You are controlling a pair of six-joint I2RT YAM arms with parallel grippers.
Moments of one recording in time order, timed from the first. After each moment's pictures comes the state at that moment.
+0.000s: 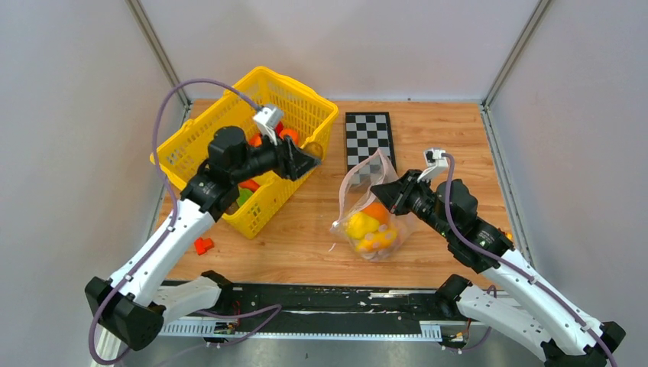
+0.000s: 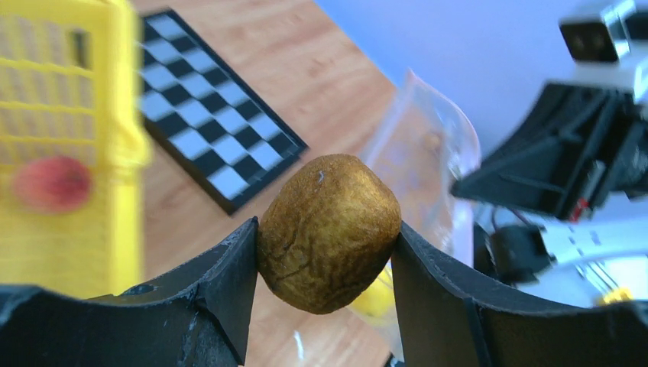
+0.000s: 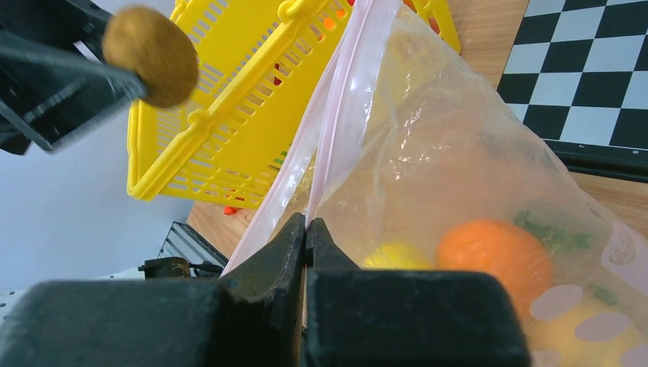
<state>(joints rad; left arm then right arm) -0.47 1.07 1.11 -0.19 0.44 -0.36 0.73 0.71 0.79 -0.26 0.05 0.71</state>
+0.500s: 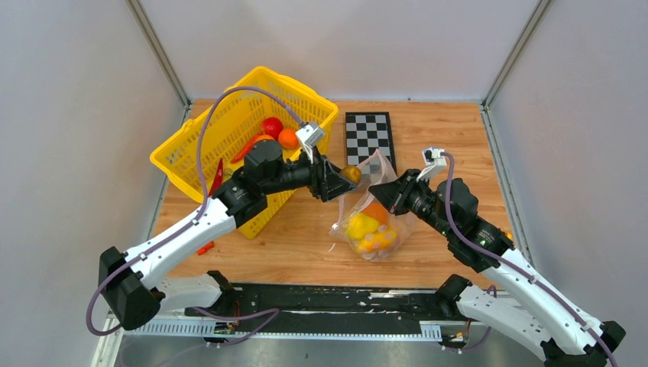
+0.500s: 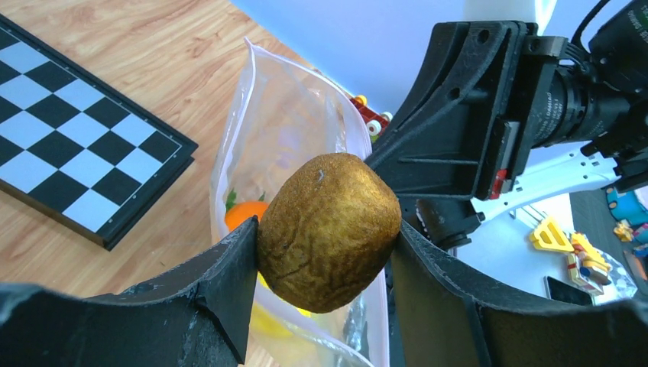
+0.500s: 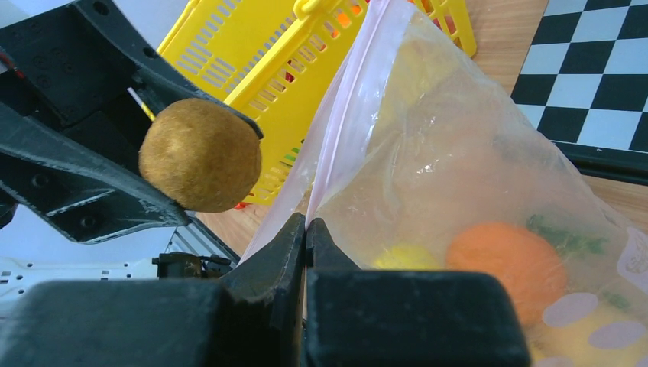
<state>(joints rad) -0.76 1.16 1.03 0.01 0.46 -0.42 0.73 0.71 0.80 -0.26 0.02 0.71</state>
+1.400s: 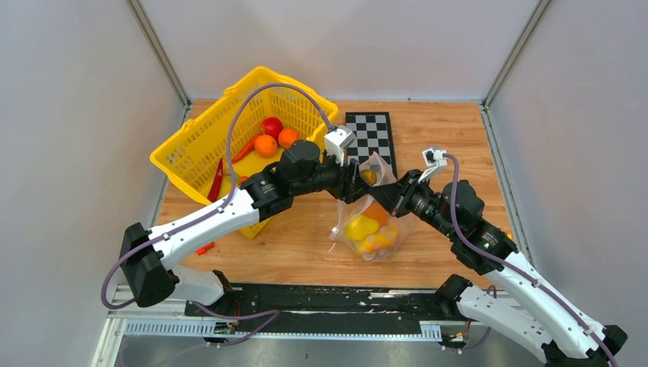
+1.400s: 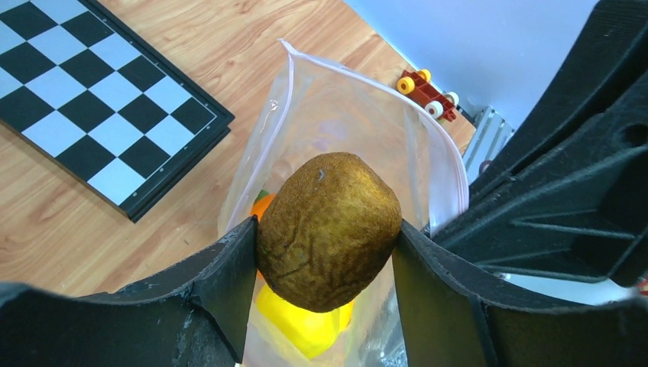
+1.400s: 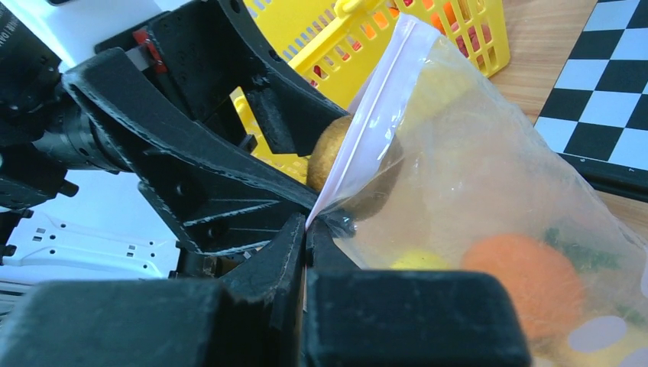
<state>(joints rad) -0.92 1.34 1.18 -0.13 0.20 -0.37 0.73 0.69 0.80 -0.23 -0.05 0.68</state>
